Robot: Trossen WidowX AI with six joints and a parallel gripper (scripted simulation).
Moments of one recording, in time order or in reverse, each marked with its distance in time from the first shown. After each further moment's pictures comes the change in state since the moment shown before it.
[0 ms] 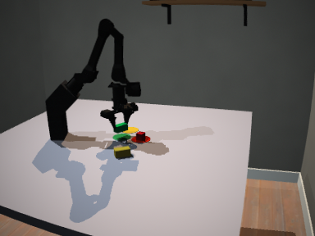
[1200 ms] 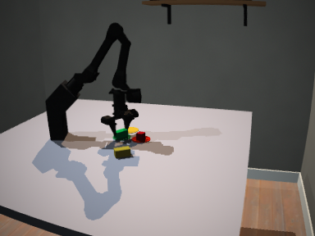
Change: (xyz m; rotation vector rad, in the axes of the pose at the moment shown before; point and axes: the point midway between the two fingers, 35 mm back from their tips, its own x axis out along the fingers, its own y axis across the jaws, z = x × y) arm 0.030 -0.001 0.001 0.001 0.008 -0.006
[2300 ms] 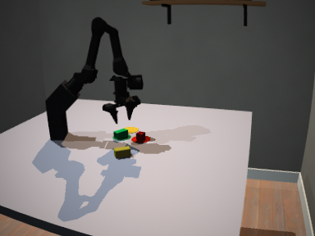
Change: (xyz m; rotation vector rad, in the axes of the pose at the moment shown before) arm -0.063 0.006 0.014 -0.010 -0.029 0.015
